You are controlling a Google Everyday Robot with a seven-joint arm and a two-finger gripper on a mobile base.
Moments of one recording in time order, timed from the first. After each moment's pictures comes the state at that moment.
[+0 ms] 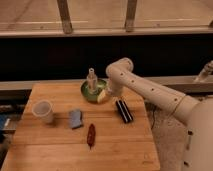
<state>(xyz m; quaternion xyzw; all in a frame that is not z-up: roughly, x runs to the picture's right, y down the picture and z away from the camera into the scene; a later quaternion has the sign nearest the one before) 0.029 0.068 0.833 -0.28 0.15 0.64 0.70</state>
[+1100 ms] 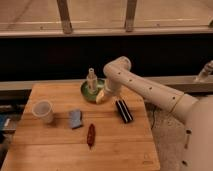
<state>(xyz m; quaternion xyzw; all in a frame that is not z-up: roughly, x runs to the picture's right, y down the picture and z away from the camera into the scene) 0.006 0.066 0.821 -0.29 0.15 0.62 0.72</state>
